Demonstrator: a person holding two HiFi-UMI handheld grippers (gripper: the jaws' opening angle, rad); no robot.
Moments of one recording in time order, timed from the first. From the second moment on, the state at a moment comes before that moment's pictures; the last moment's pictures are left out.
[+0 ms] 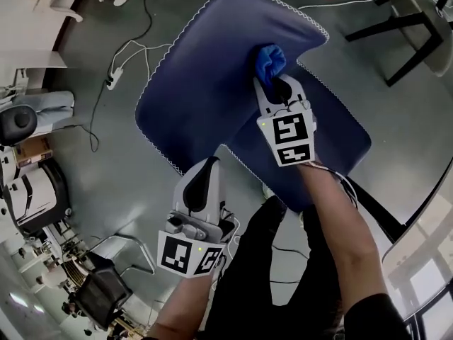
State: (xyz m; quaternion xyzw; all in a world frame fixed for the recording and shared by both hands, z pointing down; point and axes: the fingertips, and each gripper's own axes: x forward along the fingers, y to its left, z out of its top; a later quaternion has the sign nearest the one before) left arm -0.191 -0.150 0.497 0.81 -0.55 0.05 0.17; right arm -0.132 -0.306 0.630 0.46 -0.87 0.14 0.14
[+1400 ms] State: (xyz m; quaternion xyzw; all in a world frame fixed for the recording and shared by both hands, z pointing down) left arm -0.275 -0.075 0.462 0.77 -0.62 0.01 0.14; right arm -0.276 -0.066 0.572 0.05 -0.98 -0.05 0.19
